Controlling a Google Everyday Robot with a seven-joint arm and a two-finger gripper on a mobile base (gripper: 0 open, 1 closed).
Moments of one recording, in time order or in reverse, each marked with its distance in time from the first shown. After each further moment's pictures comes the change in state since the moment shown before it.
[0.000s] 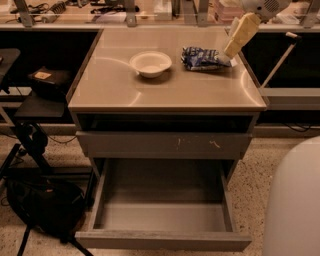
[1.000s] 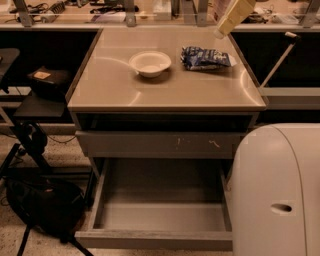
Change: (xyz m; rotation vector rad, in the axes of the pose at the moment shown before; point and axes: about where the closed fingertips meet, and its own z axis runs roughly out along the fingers) arm 0.007 -0.083 -0.007 0.250 0.037 0.094
